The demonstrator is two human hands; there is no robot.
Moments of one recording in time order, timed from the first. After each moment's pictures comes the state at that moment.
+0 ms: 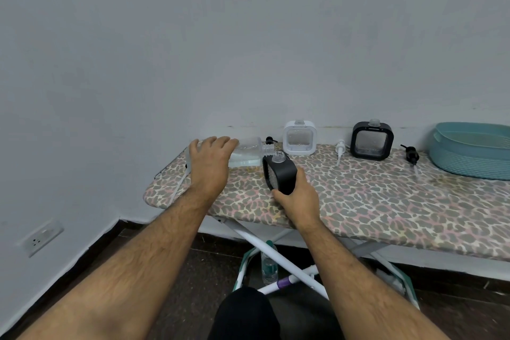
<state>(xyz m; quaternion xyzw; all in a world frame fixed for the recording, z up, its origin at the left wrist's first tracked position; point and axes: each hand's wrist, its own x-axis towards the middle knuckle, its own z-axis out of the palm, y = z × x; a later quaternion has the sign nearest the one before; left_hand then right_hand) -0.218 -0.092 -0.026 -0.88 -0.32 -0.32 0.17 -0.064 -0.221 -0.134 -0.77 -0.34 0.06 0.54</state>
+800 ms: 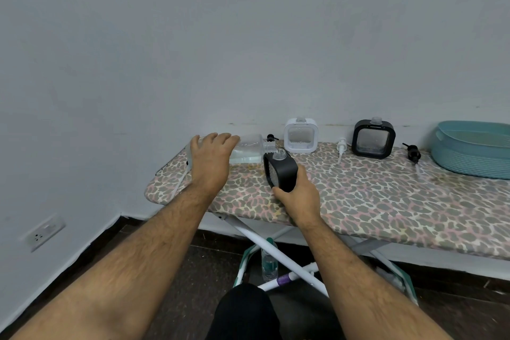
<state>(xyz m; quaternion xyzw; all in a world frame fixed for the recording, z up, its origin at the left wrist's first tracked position) -0.219 -0.094 -0.023 -0.88 -0.33 -0.30 0.16 -0.065 -0.222 -0.133 -0.77 -0.34 0.06 0.53</state>
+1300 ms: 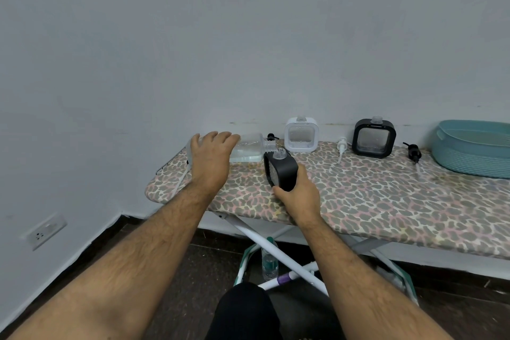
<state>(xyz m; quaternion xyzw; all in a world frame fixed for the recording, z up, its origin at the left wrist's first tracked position) -0.219 -0.094 -0.023 -0.88 -0.33 -0.30 0.16 -0.067 -0.224 -0.130 -0.78 -0.33 0.05 0.53</state>
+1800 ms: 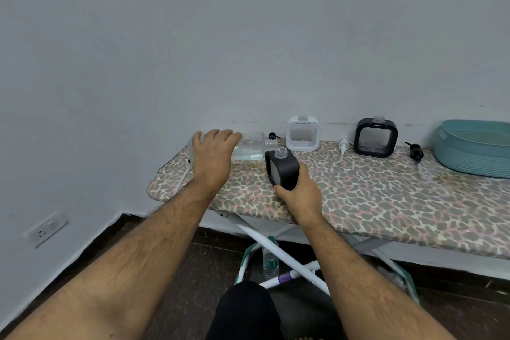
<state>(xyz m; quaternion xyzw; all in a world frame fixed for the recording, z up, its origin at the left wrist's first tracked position) -0.219 -0.097 -0.019 -0.88 -0.33 -0.30 0.15 -0.065 -0.223 -0.132 -0.78 -0.34 0.05 0.53</state>
